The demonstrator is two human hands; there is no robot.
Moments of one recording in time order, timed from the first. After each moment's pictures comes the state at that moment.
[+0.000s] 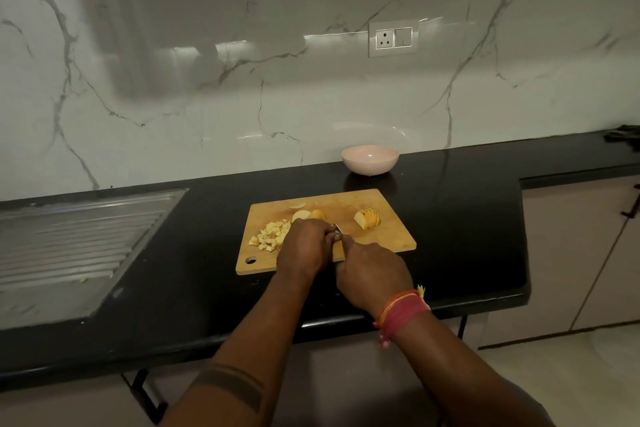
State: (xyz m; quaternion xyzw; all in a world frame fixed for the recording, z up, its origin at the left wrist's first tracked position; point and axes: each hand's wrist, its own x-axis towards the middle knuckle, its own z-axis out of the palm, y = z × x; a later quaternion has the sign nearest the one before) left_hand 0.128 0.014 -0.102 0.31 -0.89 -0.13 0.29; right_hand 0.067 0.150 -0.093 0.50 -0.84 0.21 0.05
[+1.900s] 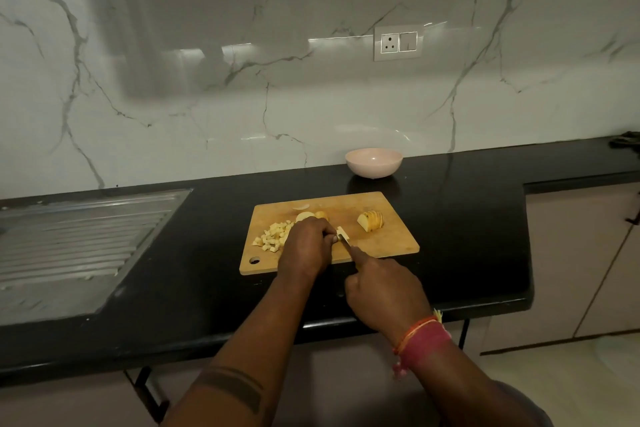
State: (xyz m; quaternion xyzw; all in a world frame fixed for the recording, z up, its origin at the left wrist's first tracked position) left_hand 0.130 0.017 -0.097 0.36 -0.87 -0.16 0.30; right_hand 0.074 0.176 -0.100 0.50 -0.83 0.26 0.05
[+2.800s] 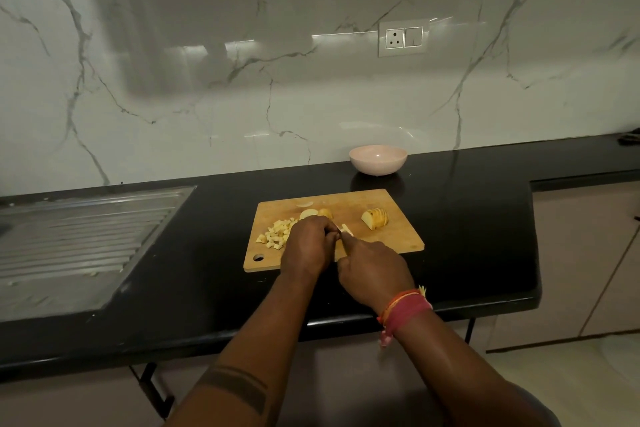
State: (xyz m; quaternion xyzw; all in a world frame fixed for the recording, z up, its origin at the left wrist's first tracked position) left_hand 0.132 0.017 -0.098 0.37 -0.86 -0.18 0.31; right_hand 0.073 0.148 -0.084 0.50 -0.83 0.25 0.01
